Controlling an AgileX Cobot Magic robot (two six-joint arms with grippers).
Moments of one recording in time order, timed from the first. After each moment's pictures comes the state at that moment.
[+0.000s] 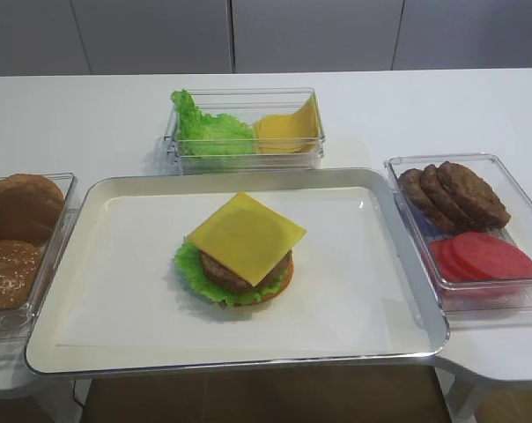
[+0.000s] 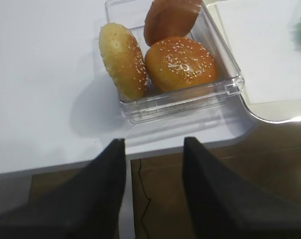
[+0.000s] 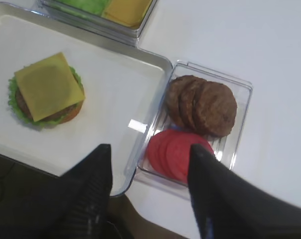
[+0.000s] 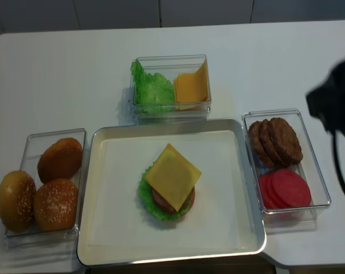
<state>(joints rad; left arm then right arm) -0.10 -0.02 -0.49 0.12 1.19 -0.06 0.53 0.99 -1.30 -0.10 1.27 0.12</state>
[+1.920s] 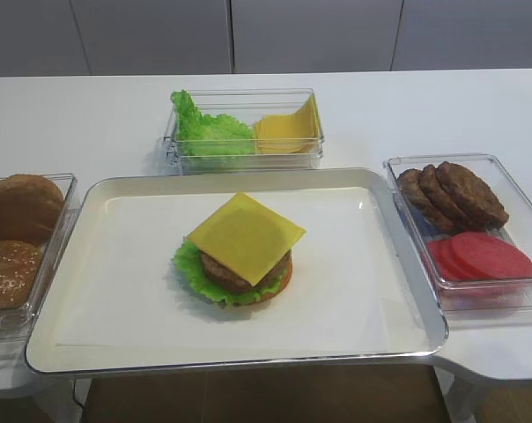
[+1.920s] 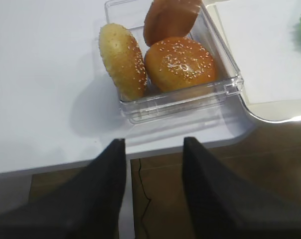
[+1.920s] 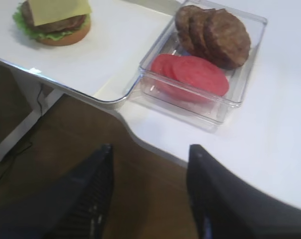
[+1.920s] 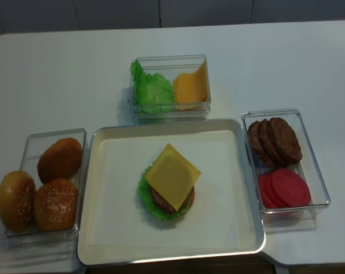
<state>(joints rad) -0.10 -0.02 -0.49 0.12 1.19 -0.06 0.39 -0.02 -0.48 0.04 1.16 -0.09</state>
